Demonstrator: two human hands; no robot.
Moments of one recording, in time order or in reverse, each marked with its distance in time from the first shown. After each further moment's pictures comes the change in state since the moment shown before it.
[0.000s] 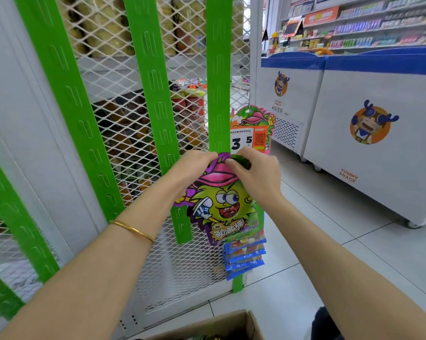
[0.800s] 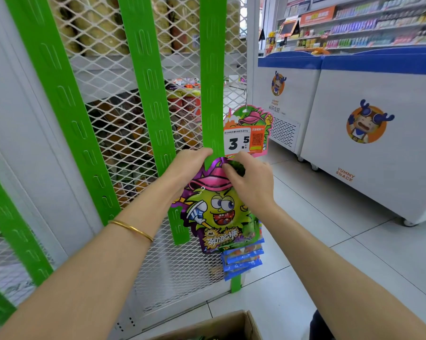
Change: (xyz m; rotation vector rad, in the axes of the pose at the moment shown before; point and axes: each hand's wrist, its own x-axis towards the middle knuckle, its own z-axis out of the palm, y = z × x) left_hand 0.007 -0.004 0.001 -0.078 0.080 -0.021; right_hand -0.010 -0.001 0.011 -0.013 0.015 0.022
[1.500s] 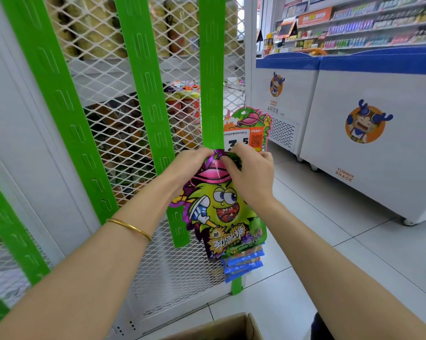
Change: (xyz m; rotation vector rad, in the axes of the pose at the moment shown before) left_hand 0.004 0.004 -0.004 -0.039 -0.070 -0.033; right_hand 0.013 -0.004 0.000 -0.125 0.134 -0.112
